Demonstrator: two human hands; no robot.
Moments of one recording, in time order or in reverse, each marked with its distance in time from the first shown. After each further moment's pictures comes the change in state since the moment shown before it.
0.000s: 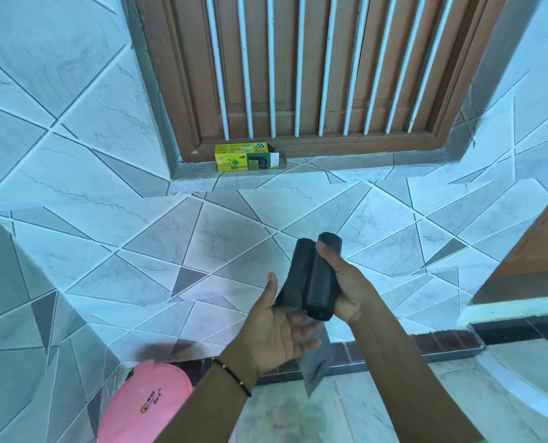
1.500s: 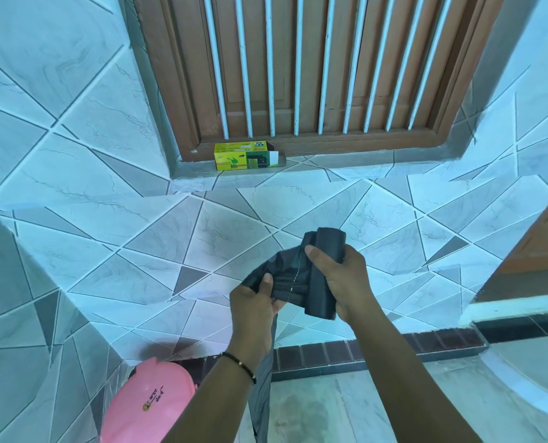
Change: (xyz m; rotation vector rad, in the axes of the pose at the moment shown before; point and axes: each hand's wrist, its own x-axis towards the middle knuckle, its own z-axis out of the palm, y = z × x) left_hand 0.002 0.007 0.018 0.151 0.553 0.716; right_hand -0.006 0.004 0.005 -0.393 0.159 -0.415
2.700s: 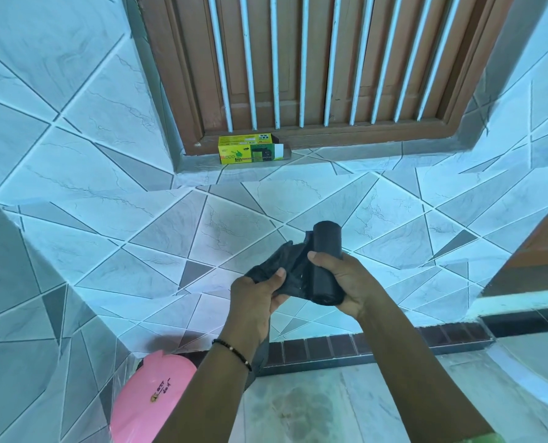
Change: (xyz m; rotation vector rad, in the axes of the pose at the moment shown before) left_hand 0.004 0.017 -0.007 -0.013 -0.093 -0.164; right_hand 0.010 0.009 -0.006 0.214 -0.272 0.316
